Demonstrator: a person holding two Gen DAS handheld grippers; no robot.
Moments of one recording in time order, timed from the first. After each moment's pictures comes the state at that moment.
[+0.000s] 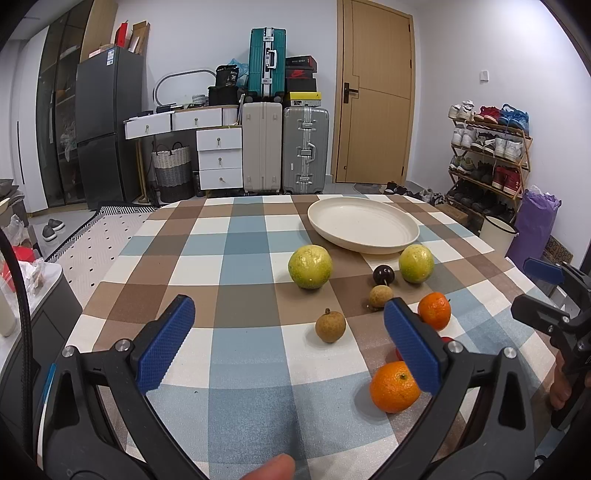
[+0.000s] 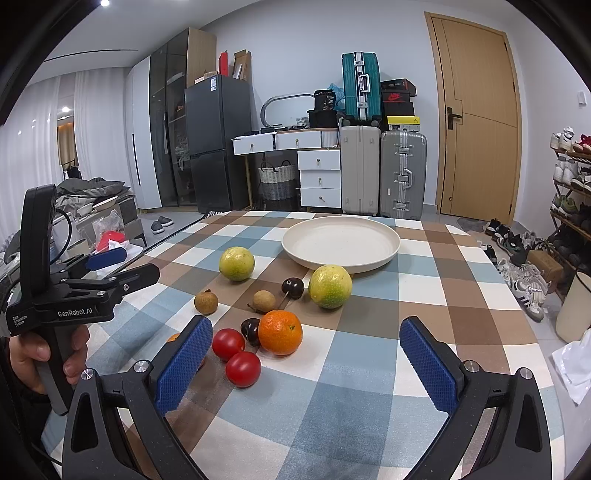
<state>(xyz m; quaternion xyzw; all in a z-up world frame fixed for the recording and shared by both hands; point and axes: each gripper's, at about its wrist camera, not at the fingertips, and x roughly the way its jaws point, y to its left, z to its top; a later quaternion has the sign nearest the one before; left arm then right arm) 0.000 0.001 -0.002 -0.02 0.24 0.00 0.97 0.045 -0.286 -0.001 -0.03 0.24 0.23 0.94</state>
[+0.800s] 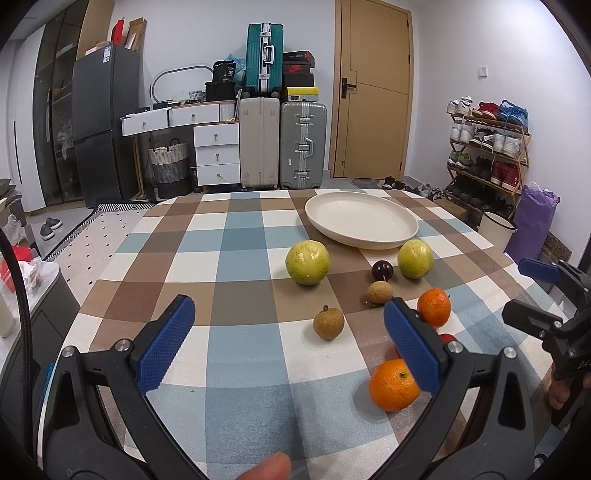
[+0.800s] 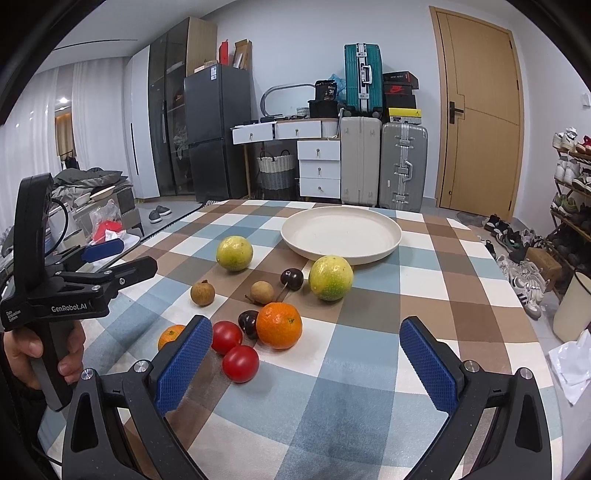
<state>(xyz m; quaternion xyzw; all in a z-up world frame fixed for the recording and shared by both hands) 0.001 0.001 -0.004 -0.02 0.25 -0.01 0.97 0.052 -0.281 -0.004 -0.05 0.26 0.23 0.94</state>
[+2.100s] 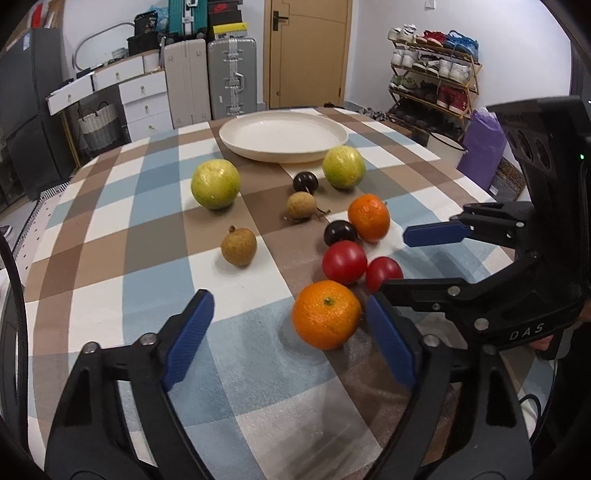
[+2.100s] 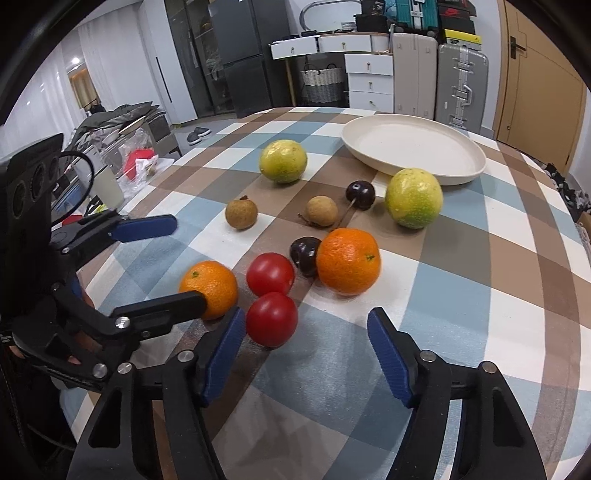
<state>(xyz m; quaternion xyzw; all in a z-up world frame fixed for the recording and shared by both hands) 0.016 -0.044 -0.040 0.03 0.39 -0.14 0.91 0.093 -0.232 -0.044 -0.08 0.43 0.31 0.84</state>
